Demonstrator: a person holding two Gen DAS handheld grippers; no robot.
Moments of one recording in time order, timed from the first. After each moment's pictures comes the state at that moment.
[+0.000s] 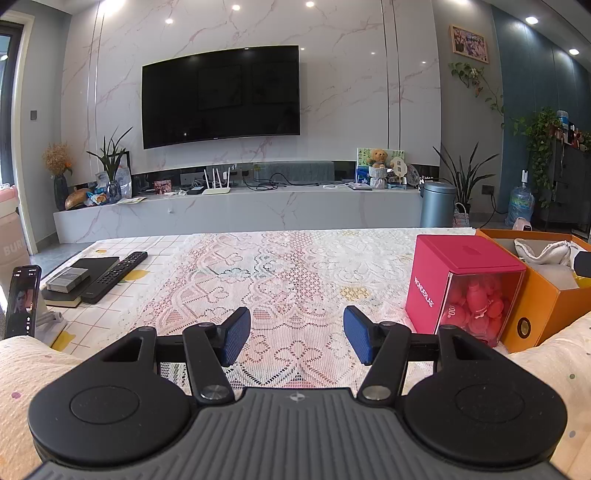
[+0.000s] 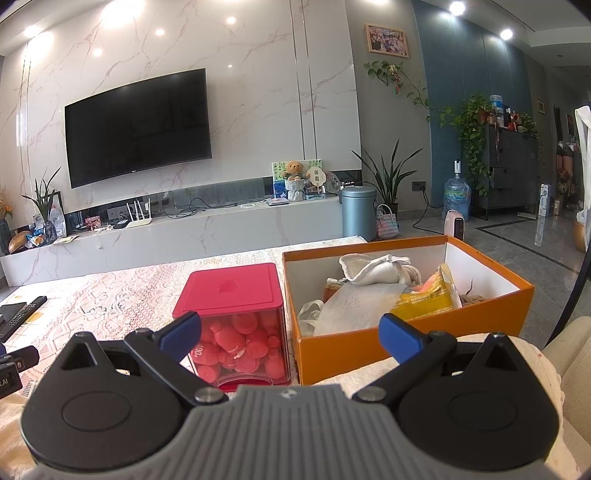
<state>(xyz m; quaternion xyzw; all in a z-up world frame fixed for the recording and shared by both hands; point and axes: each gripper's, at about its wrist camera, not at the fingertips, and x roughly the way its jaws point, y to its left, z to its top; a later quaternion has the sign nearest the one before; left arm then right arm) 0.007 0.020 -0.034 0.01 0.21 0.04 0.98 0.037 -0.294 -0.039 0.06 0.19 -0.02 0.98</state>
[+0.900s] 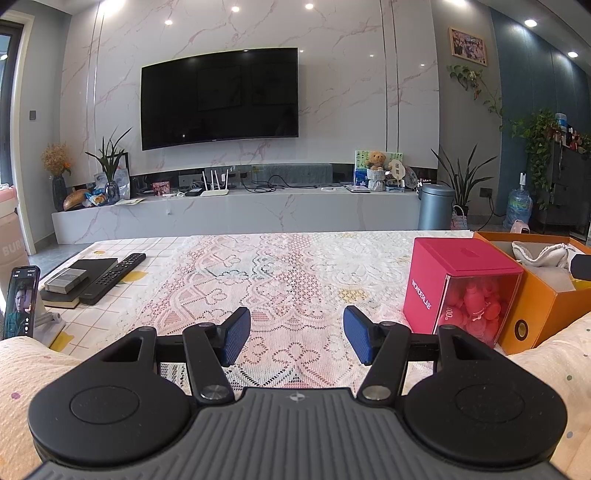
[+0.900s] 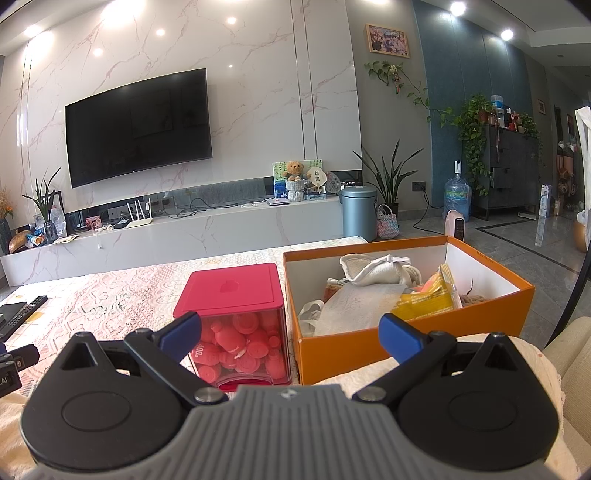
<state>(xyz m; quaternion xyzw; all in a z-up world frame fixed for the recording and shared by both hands) 0.009 0.017 -0.032 0.01 0.21 0.04 0.98 0.037 -0.294 -0.039 0.06 0.19 -0.02 0.98</state>
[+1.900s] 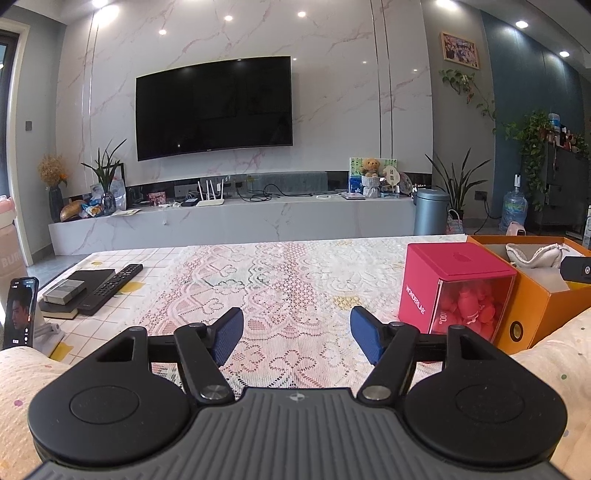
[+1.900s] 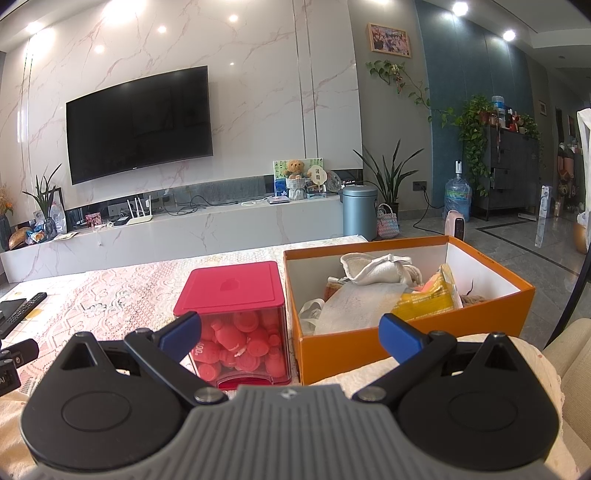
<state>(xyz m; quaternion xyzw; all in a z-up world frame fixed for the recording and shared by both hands) 0.008 0.012 -0.030 0.02 0.19 0.03 0.98 0.036 -0.294 -0.039 0.05 0.19 -0.02 0.98</state>
